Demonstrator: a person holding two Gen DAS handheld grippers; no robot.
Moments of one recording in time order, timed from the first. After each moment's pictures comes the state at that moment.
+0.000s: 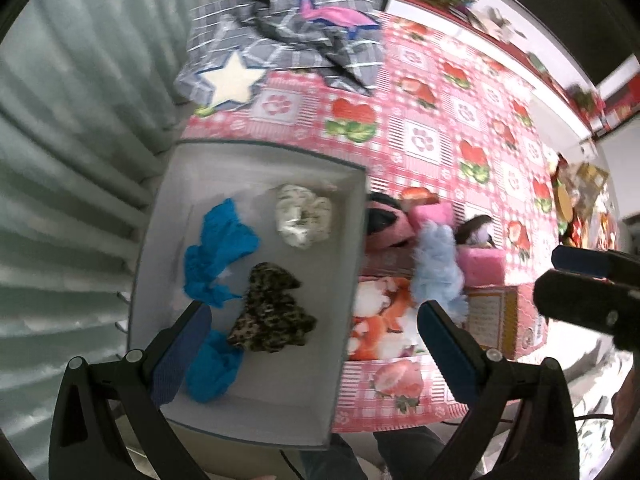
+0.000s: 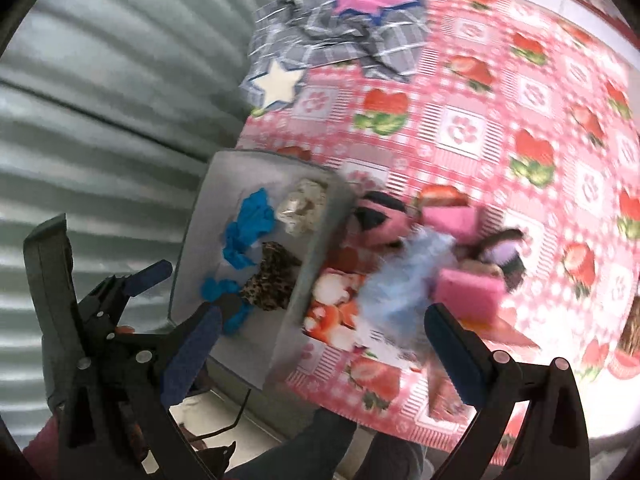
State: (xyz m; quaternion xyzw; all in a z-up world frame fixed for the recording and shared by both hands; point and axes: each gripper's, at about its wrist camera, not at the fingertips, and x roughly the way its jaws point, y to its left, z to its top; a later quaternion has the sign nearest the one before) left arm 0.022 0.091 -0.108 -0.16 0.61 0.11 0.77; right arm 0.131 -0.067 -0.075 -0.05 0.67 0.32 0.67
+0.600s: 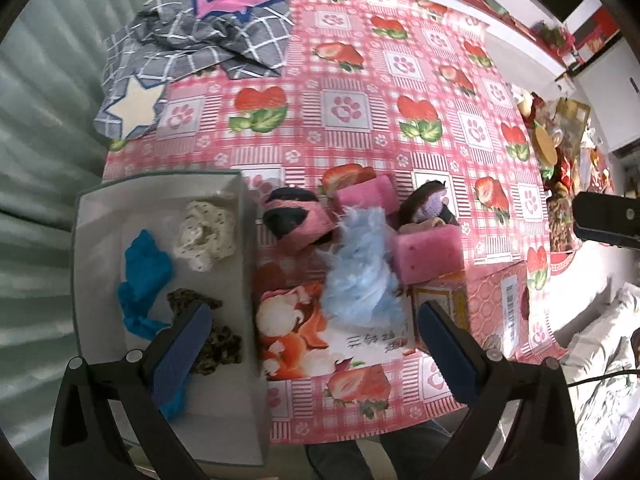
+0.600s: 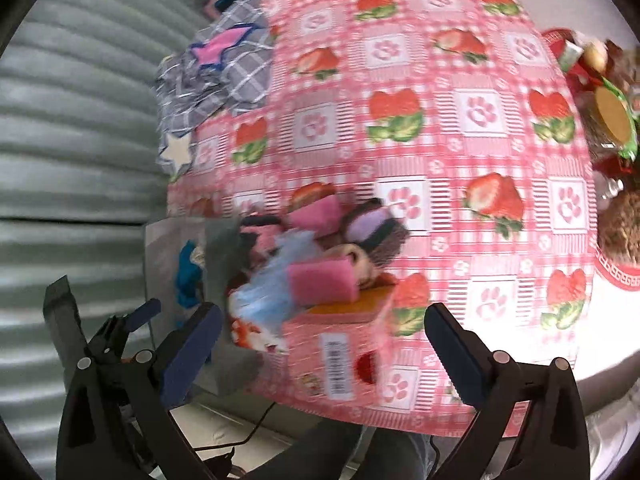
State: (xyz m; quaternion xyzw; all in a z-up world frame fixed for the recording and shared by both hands) left arm 0.085 0.006 -0.129 -0.09 0.65 0.05 0.76; right arm 0.203 -0.208 -0.098 0.06 0.70 0.21 0.68
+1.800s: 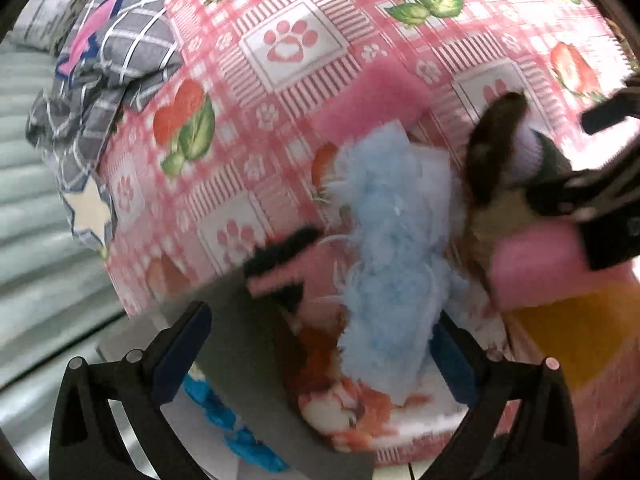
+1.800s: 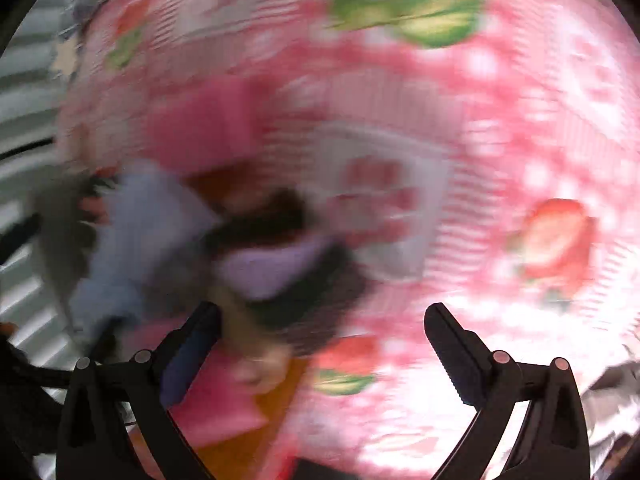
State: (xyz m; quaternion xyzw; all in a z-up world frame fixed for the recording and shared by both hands) left arm 0.189 -0.049 -0.250 0.20 0.75 0.03 0.63; right arm 0.260 -0.176 -0.288 -0.09 0.81 0.20 0.55
